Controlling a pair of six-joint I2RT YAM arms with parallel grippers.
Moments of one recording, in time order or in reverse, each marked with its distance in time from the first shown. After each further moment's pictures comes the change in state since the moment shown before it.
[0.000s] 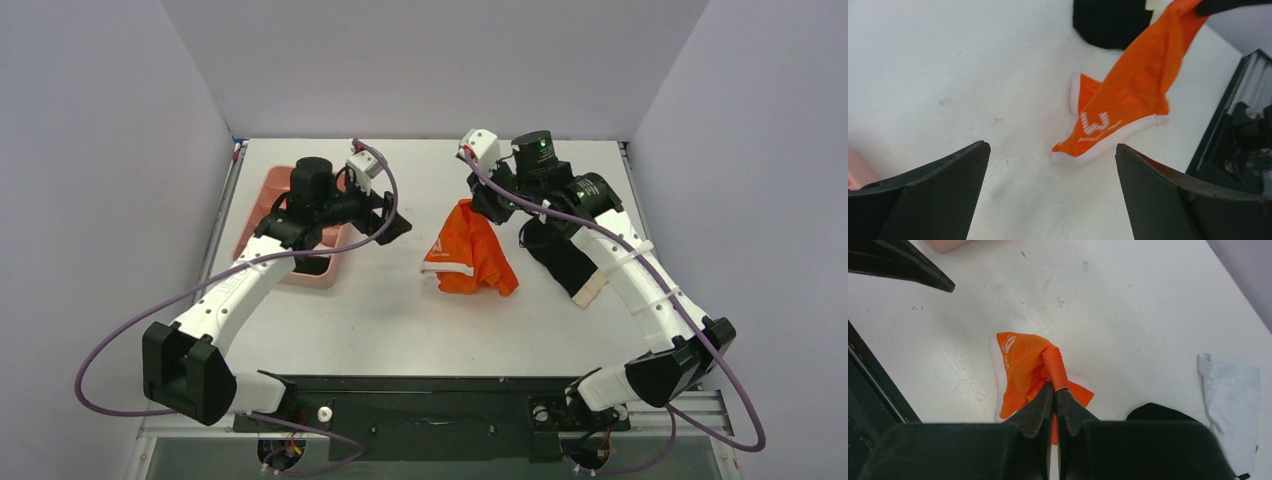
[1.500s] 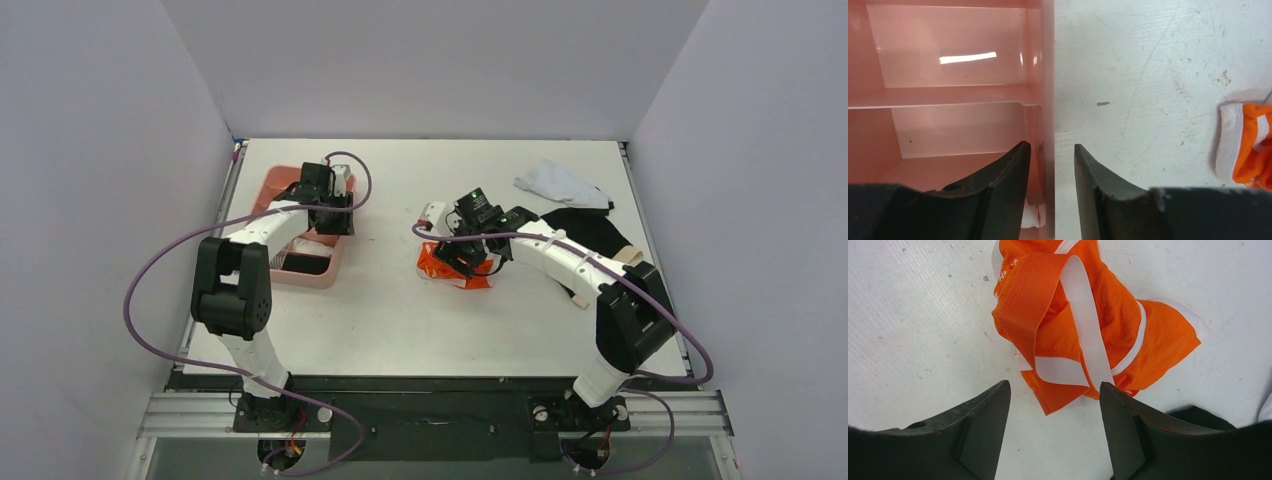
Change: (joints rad) left arm 0.175 0.471 0.104 -0.154 -0.442 -0.124; right arm 0.105 0.221 -0.376 0.217 0.180 -0.156
